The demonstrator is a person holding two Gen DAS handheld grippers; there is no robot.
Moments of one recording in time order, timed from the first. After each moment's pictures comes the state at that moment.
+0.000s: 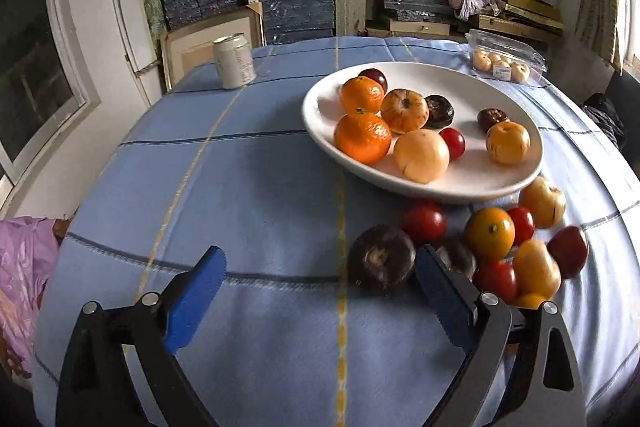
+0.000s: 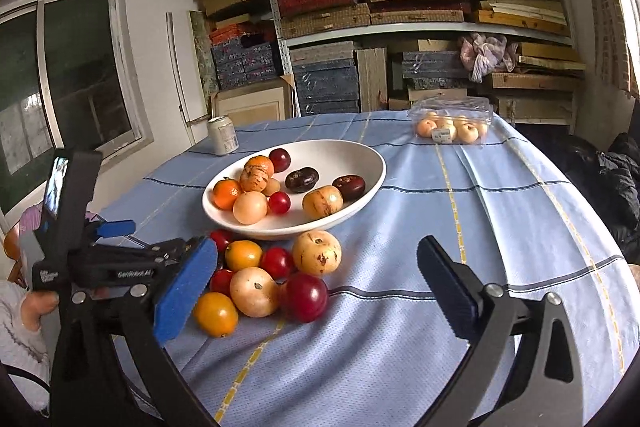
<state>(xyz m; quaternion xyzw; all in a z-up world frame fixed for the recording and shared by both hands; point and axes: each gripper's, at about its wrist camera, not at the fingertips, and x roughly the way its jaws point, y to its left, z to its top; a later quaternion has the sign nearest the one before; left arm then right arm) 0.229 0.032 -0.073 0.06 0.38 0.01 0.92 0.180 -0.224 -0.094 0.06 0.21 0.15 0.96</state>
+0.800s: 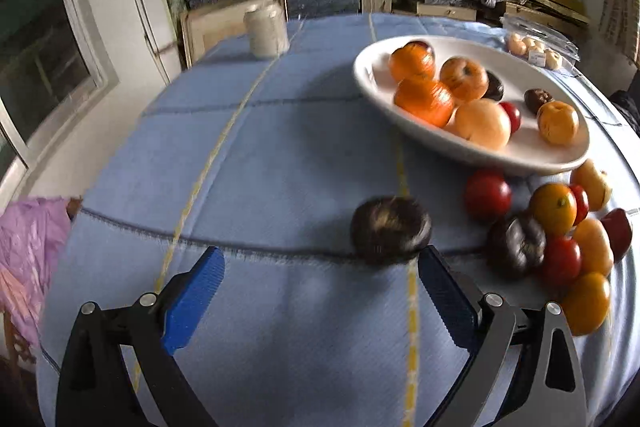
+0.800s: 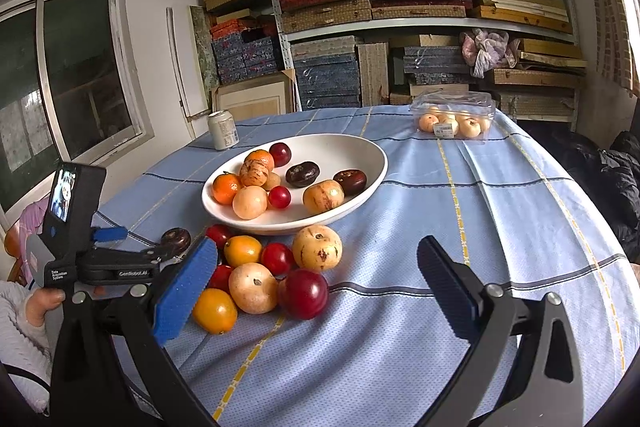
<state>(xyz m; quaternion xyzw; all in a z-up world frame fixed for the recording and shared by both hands) 0.230 0.069 -0.094 0.04 0.42 0.05 0.91 0.181 -0.223 -0.095 0.06 0.22 0.16 0.96</state>
